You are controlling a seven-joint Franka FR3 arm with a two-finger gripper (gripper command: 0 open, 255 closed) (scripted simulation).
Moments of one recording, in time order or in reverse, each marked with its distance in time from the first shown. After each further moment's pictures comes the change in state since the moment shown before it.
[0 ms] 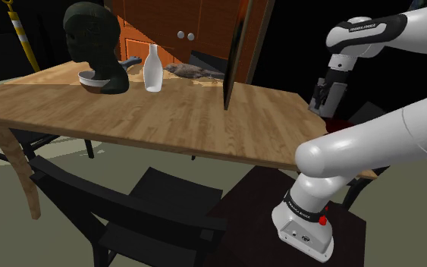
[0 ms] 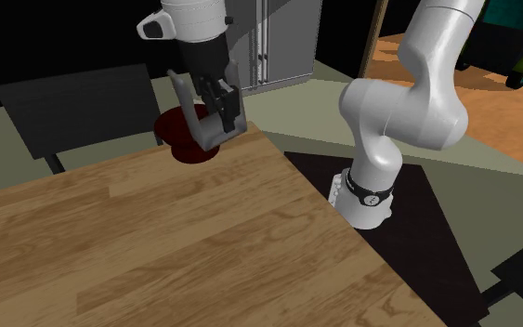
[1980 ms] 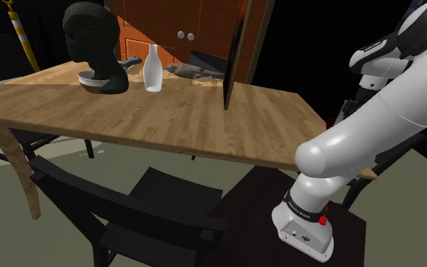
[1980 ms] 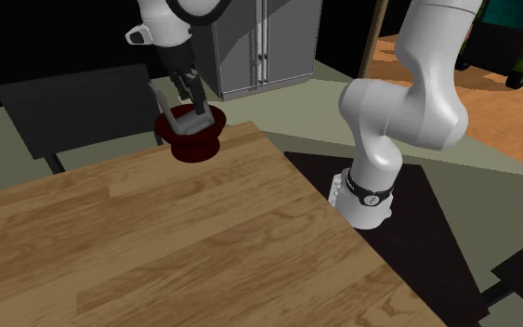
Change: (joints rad) arm 0.013 0.292 -0.409 0.165 -0.004 0.205 -0.397
